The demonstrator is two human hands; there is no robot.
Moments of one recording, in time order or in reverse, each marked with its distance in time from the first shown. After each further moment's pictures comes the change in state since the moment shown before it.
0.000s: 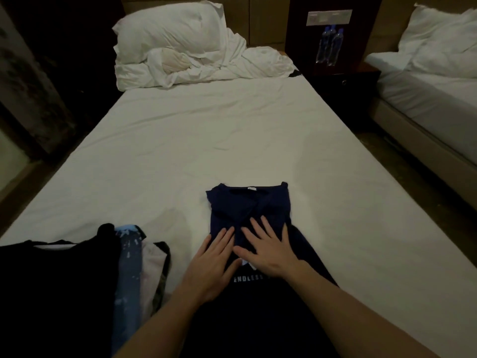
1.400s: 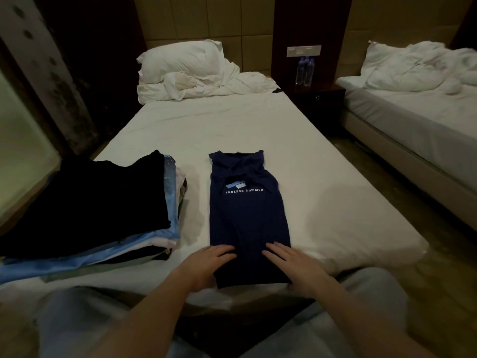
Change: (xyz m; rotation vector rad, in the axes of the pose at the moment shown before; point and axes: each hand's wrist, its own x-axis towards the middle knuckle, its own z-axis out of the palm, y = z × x) left_hand -0.263 0.127 -0.014 0.172 -0.292 0.223; right_hand -0.327 0.033 0.127 -0.429 0.049 -0.234
